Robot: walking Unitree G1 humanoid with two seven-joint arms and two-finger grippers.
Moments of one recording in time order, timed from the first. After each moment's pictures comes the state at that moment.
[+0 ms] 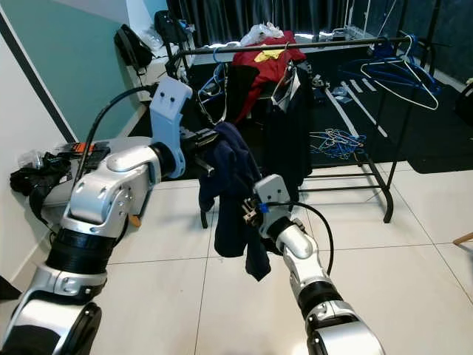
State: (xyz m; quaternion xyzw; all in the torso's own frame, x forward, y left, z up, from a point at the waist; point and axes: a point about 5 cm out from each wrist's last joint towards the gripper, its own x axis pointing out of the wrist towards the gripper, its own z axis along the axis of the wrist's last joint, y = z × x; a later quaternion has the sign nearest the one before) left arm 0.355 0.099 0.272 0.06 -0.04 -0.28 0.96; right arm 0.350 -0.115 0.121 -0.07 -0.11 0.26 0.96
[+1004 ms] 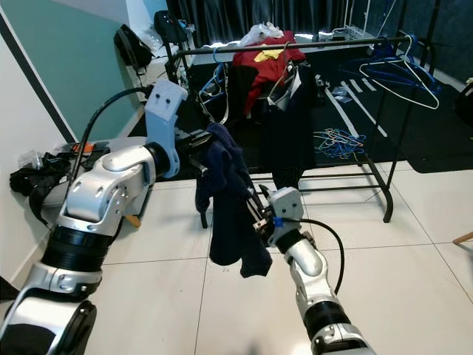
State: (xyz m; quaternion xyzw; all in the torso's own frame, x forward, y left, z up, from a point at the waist) left arm 0.360 0.110 0.268 0.07 -0.04 -0.27 0.96; right arm 0.329 -0.125 0.109 -0.05 -0.14 0.25 0.96
